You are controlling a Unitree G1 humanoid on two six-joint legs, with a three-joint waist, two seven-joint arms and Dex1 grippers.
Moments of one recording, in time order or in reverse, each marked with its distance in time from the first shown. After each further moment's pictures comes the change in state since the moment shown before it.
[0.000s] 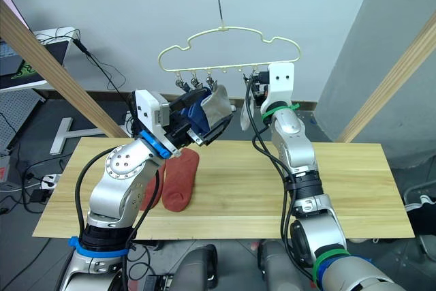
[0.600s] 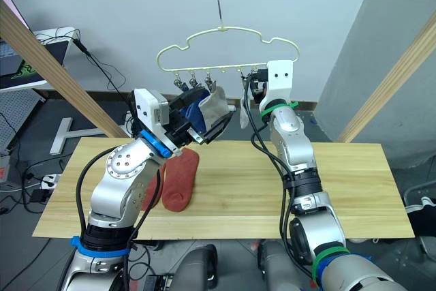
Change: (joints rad) left arm -0.010 -0.011 0.000 -0.003 -0.008 0.000 0.018; right arm -0.025 0.000 -0.001 0.024 0.000 -0.020 0.000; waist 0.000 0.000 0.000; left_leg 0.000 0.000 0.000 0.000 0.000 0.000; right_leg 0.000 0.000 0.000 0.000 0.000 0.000
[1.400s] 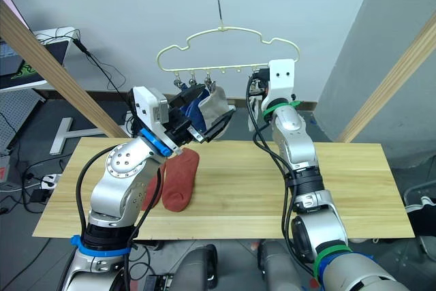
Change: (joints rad) left arm 0.009 -0.003 0.000 -0.016 -0.003 0.005 0.001; right arm -0.006 -0.026 0.001 0.021 -0.001 -0.007 0.017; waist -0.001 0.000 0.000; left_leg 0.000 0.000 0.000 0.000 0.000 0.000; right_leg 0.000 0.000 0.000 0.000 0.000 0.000
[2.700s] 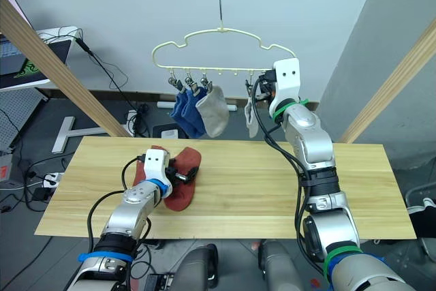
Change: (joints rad) left arm 0.080 -0.003 0.053 0.727 0.196 -0.037 0.160; right arm 0.026 -0.086 -0.001 -0.172 0.060 0.302 0.135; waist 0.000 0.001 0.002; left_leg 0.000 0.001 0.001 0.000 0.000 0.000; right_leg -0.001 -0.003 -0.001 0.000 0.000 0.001
